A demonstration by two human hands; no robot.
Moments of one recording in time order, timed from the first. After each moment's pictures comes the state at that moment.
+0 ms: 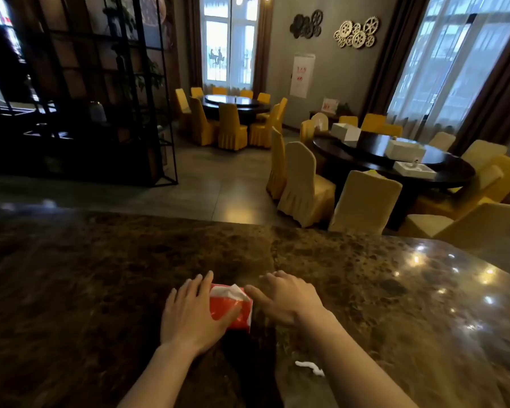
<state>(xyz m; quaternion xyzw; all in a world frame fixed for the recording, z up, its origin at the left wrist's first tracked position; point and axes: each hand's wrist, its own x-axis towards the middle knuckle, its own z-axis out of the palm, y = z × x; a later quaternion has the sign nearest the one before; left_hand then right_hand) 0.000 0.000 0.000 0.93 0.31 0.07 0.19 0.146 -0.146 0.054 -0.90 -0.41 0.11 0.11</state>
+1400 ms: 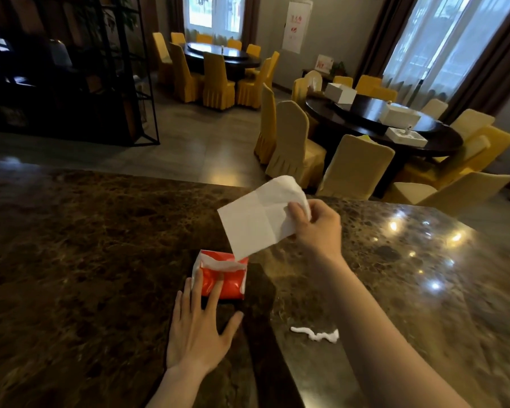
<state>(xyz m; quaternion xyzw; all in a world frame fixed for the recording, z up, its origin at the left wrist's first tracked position) -0.008 -0.033 -0.120 0.95 0.29 0.08 0.13 0.183 -0.136 0.062 -0.78 -0.16 0.00 0.60</state>
